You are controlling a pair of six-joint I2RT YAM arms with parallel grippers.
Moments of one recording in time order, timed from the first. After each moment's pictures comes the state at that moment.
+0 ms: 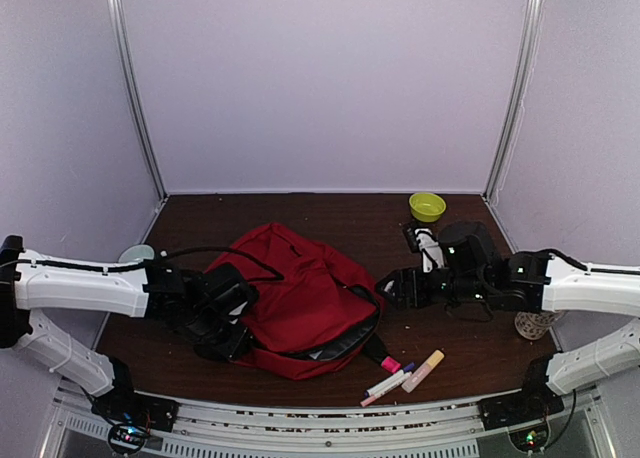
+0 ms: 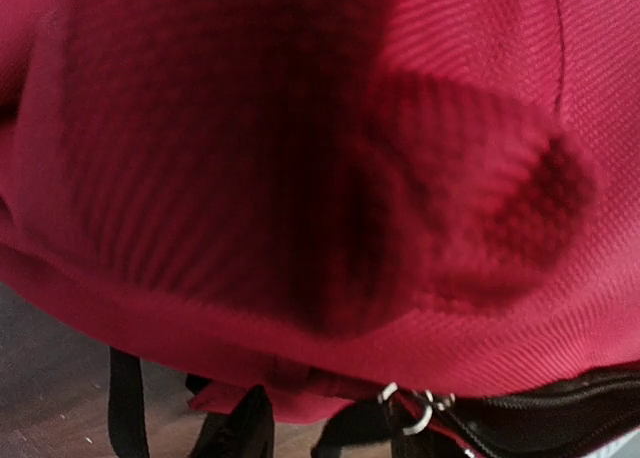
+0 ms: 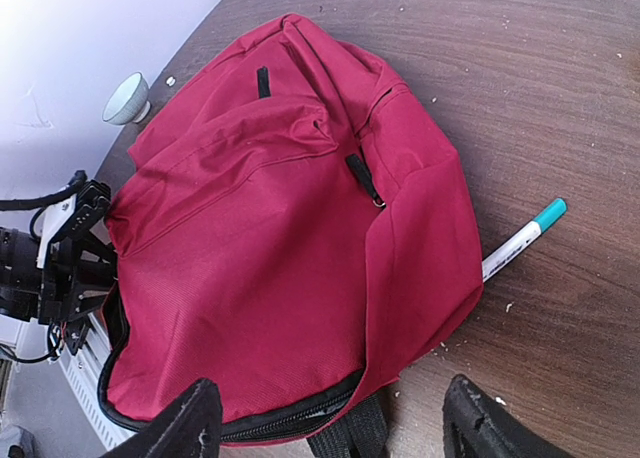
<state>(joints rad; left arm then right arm) -1.05 1.33 0.79 -0.70 -0.12 -0.55 0.93 1.13 0.76 -0.24 0.07 0.58</state>
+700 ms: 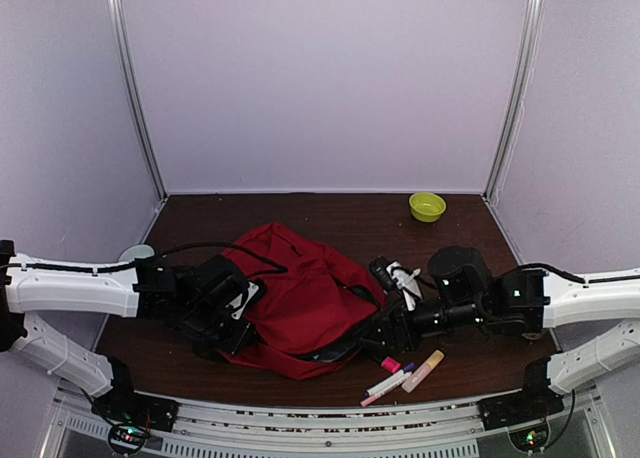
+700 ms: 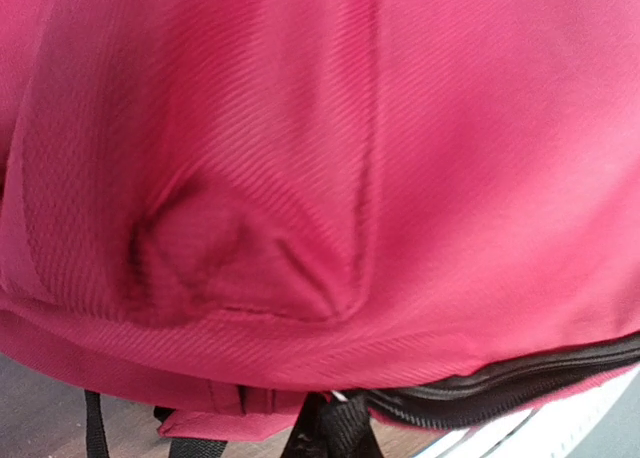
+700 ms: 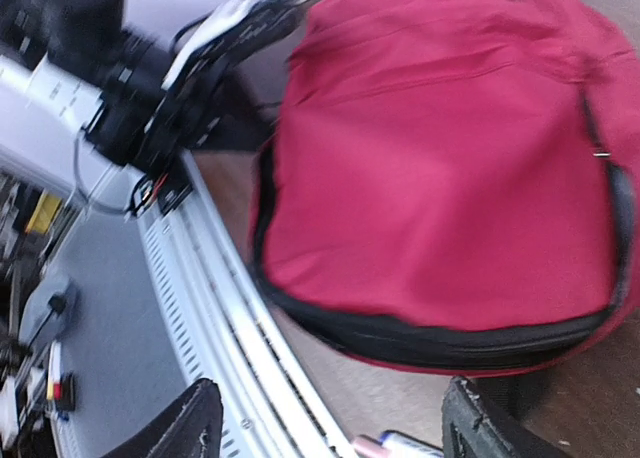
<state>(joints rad) -1.05 1.28 0.78 -0.60 -0.03 -0.48 1.11 1.12 0.72 -0.18 -0.15 0.50</state>
